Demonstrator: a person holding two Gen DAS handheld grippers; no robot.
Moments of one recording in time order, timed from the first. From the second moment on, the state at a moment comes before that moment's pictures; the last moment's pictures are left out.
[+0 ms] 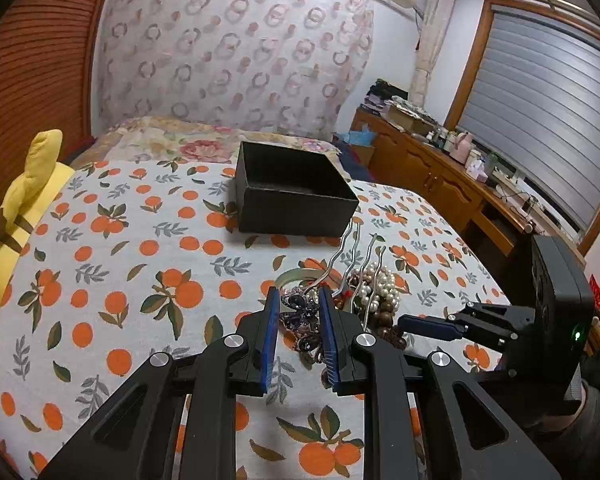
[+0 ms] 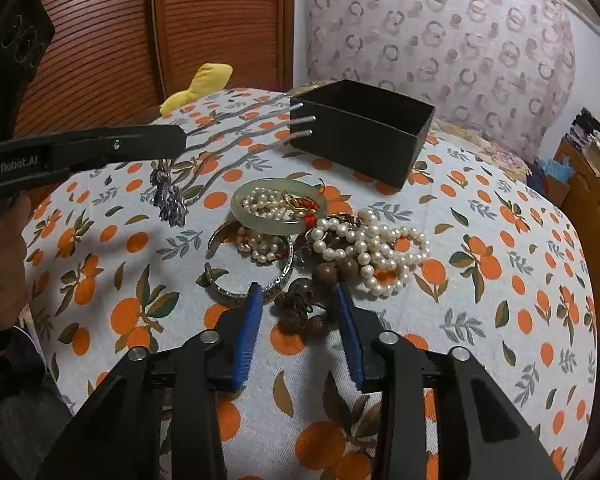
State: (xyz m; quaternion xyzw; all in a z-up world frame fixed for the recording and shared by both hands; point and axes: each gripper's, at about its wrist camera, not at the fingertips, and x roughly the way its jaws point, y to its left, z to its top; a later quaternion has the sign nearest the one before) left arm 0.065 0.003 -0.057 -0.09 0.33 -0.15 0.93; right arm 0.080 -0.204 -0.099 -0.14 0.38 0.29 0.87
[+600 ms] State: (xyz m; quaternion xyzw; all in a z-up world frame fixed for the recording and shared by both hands) left arm 0.064 0.002 -0.058 -0.09 0.33 -0.15 0.93; right arm 0.089 -0.221 -0.094 -0.17 0.36 0.25 0.89
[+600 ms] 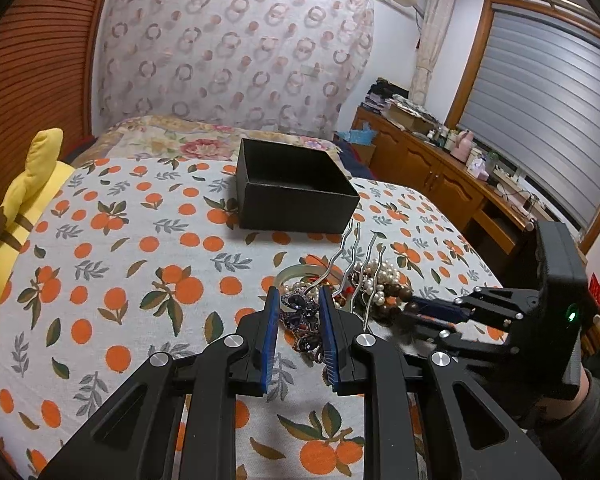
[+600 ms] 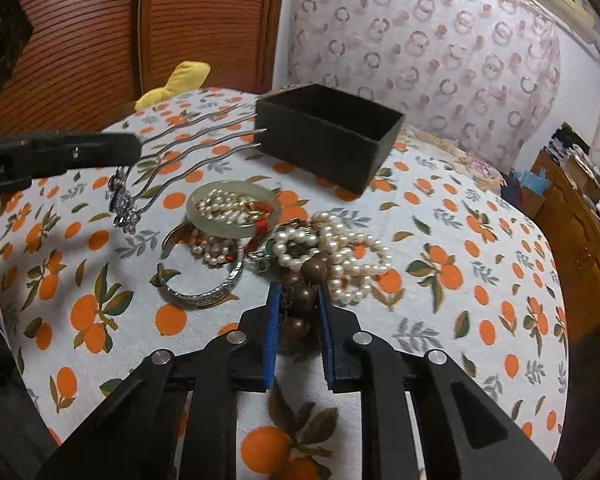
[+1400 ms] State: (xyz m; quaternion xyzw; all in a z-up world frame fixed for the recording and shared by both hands) left arm 0.066 0.010 -0.048 -0.09 0.32 -0.14 0.93; right arm 0.082 -0.247 0.010 -0.13 0.25 0.27 0.92
